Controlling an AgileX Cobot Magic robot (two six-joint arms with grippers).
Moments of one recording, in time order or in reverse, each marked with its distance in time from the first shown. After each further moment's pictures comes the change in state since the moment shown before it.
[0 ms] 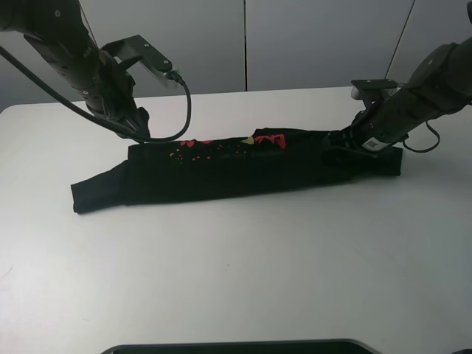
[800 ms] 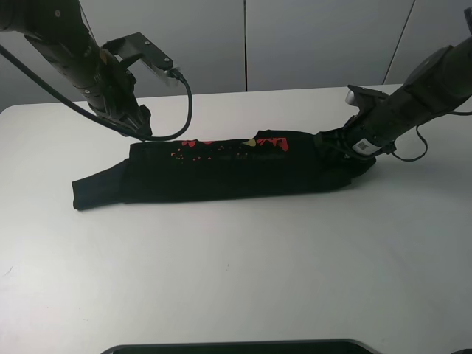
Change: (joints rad) left arm 0.000 0.000 0.000 -0.004 -0.020 0.000; right arm -0.004 0.055 -0.027 0.129 0.132 -0.009
